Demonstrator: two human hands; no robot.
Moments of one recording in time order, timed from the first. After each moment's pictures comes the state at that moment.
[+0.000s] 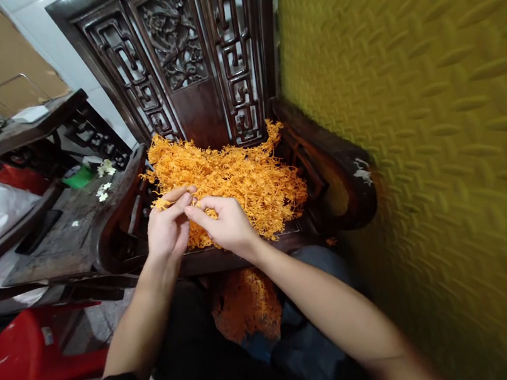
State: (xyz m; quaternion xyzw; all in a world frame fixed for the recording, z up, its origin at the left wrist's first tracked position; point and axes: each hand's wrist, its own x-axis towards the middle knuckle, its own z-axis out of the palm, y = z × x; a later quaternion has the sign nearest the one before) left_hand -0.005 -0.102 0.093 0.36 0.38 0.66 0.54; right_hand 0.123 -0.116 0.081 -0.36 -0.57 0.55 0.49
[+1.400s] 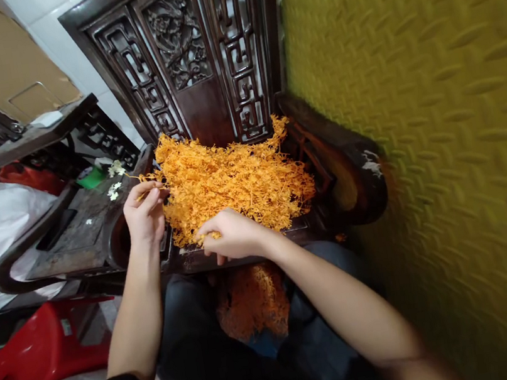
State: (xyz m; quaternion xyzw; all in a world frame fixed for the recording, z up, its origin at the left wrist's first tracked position) left_hand -0.088 -0.065 0.085 0.50 0.41 0.70 0.31; right_hand 0.140 -0.126 0.079 -0.30 -0.77 0.51 0.23
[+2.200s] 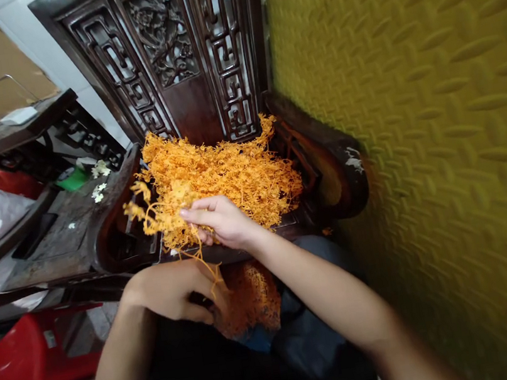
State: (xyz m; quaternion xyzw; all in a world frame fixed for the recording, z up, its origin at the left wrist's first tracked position) left_hand -0.035 -0.157 0.115 0.85 0.12 -0.03 0.51; right_hand 0.124 -0.113 0.076 -0.24 -0.44 0.77 0.40
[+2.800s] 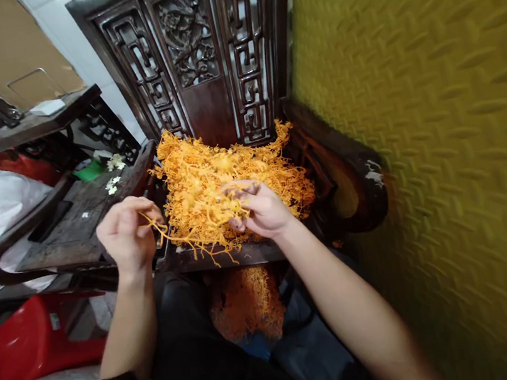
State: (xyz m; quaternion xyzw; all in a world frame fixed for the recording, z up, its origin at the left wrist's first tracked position) left_hand -0.066 -0.138 0.118 0.63 0.37 0.67 0.15; right_hand 0.164 -0.103 0.090 -0.26 -0.44 0.72 0.47
